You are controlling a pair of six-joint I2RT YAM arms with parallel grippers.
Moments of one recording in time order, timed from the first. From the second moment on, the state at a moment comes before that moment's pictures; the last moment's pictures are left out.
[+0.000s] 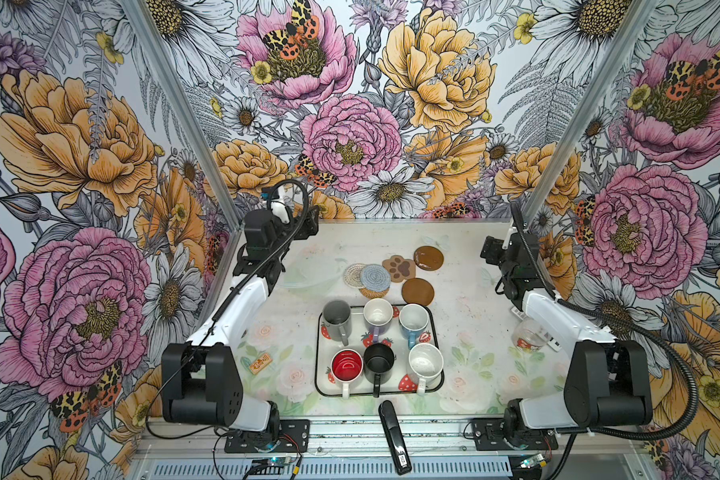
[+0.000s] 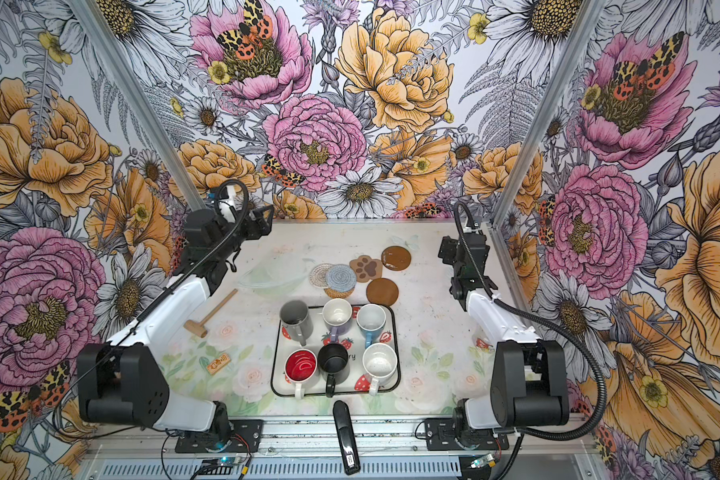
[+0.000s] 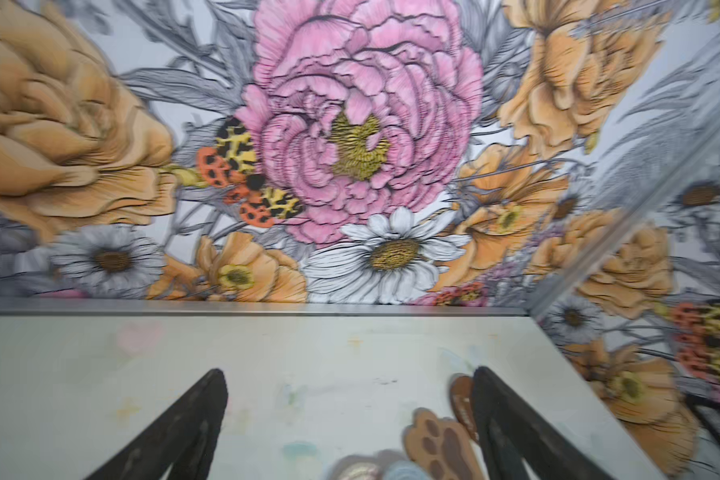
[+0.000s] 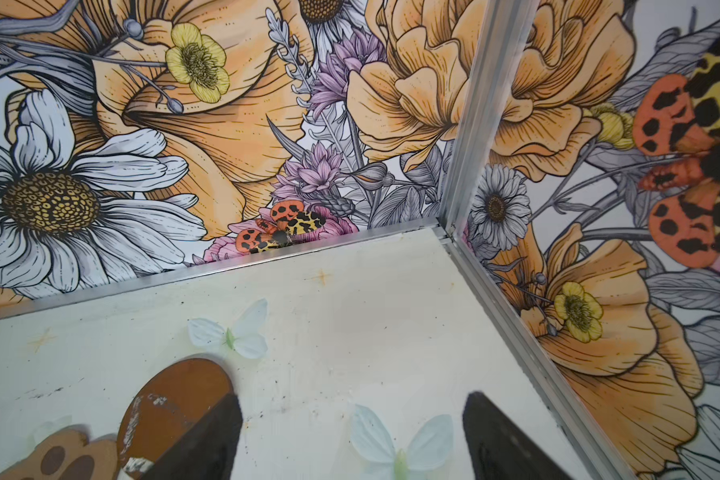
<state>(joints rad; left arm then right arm) -0.12 1.51 1.24 0.16 0.32 -0.38 0.00 1.44 0.95 0.10 0.18 0.15</state>
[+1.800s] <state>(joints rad) -0.54 2.89 2.66 -0.30 0.41 -0.79 -0.02 2.16 1.49 -0.18 -0.54 0.48</state>
